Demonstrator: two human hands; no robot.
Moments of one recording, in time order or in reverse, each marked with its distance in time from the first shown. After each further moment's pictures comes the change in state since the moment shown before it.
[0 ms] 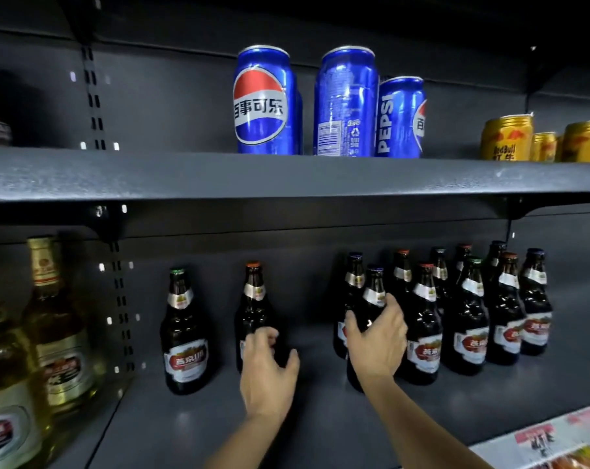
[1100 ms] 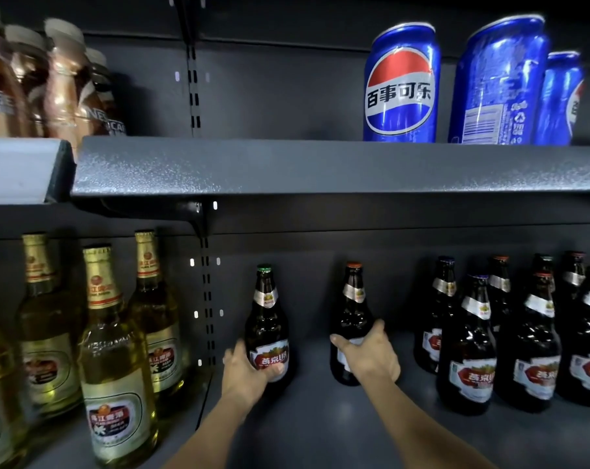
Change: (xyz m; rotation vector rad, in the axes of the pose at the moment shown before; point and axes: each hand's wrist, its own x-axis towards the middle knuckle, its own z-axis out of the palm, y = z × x) left_hand 0.079 -0.135 -0.110 0.021 -0.175 -0.339; right_hand -0.060 -0.071 0.099 -0.114 -0.537 0.214
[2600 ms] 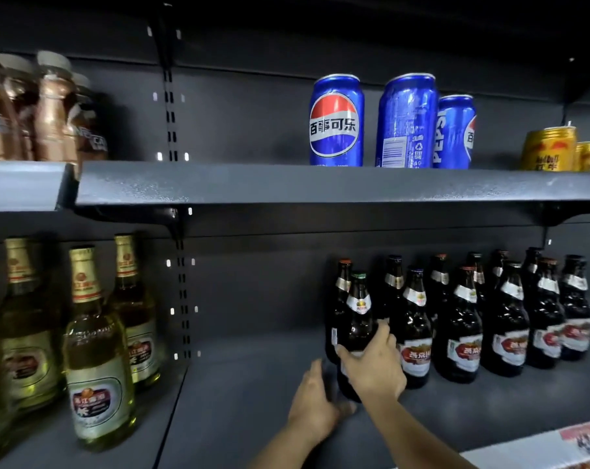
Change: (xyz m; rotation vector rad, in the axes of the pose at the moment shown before) left_hand -0.120 0.074 0.092 0.122 -0.491 0.115; right_hand -0.048 0.046 -0.069 -0.097 0.181 -0.089
